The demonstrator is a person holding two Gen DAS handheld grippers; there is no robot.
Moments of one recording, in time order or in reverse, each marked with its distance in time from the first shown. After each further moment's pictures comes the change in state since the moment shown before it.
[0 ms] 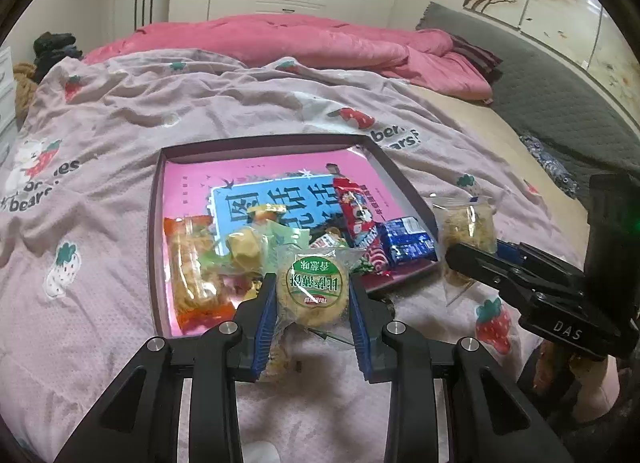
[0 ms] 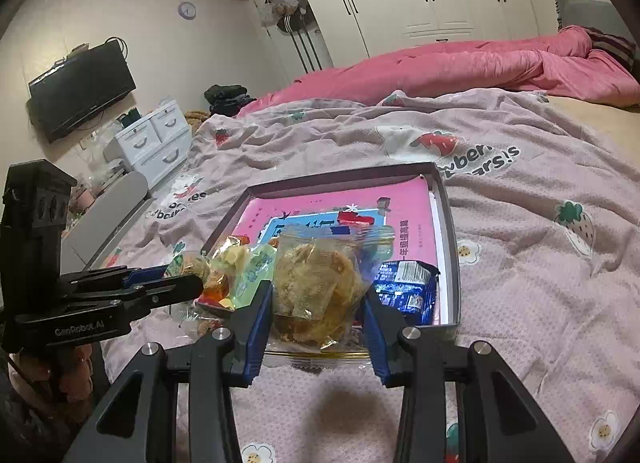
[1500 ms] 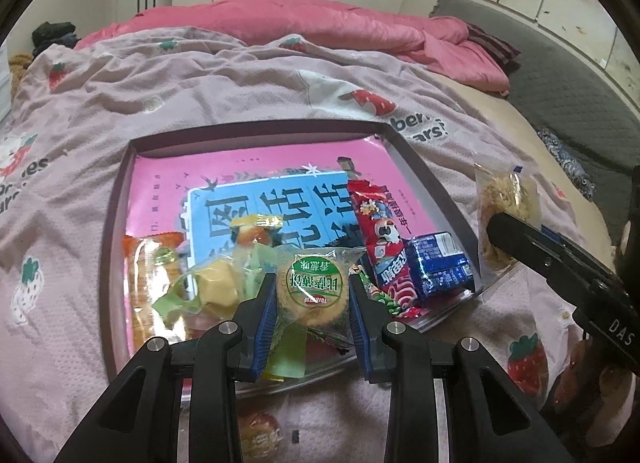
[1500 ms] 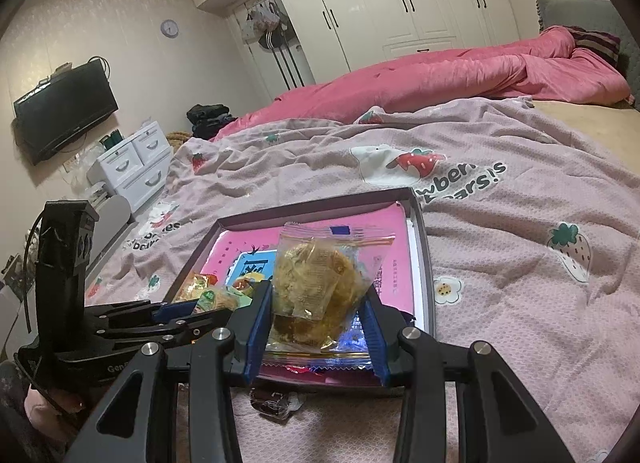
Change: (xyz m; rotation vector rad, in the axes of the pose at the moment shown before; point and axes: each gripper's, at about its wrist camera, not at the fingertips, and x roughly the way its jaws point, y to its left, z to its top) left arm 0.071 -0.001 0.021 -0.014 0.056 0.026; right arm 0.023 -0.024 0.024 0.036 -0.055 -0.049
